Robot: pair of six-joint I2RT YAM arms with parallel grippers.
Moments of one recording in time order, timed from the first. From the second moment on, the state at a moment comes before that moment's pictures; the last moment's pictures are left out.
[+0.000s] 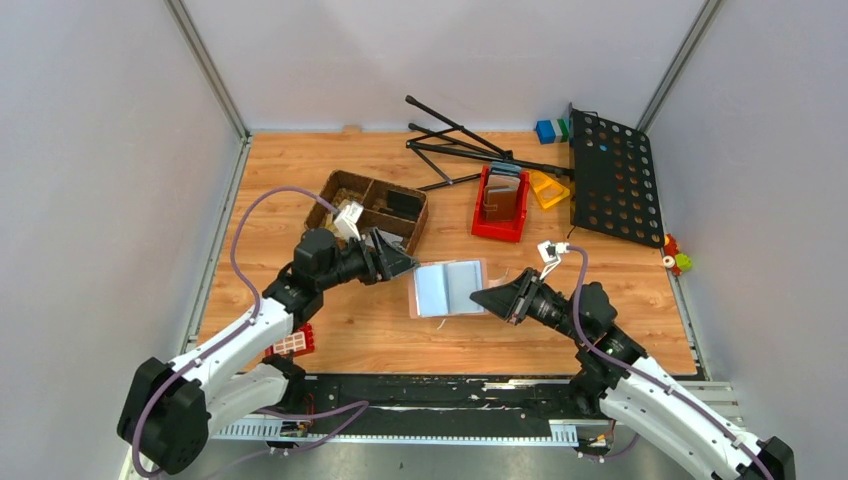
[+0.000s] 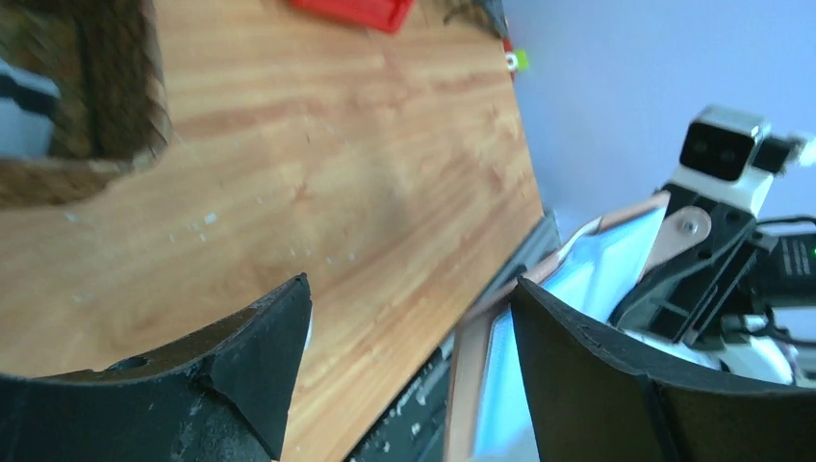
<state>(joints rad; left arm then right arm) -0.50 0.99 0.54 0.15 0.41 -0.84 0.70 0.48 0.28 0.13 -0.31 0.93</state>
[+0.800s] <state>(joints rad) -0.62 0.88 0.37 0.53 0.59 -1.02 0.70 0.59 0.28 0.22 -0.33 1.03</state>
